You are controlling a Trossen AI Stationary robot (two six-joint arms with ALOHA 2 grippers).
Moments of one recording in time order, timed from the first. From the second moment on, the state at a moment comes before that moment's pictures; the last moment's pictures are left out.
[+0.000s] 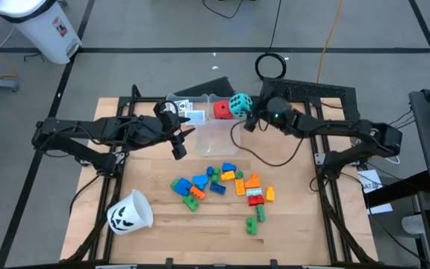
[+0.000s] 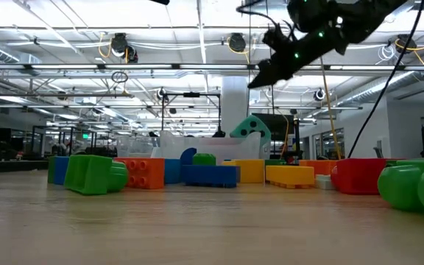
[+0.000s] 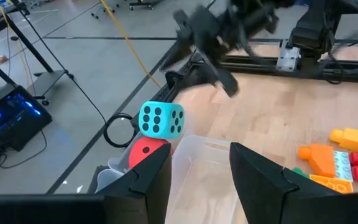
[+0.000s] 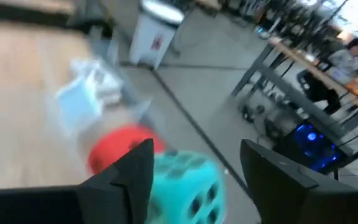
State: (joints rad) left arm -0.08 1.22 1.30 -0.56 -0.56 -0.06; right arm -0.44 1.33 0.80 0.28 0.35 -0.32
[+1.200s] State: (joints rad) left arm -0.07 1.22 1.30 -0.59 -0.55 -0.09; right arm -0.63 1.53 0.95 -0.06 0.03 -0.17
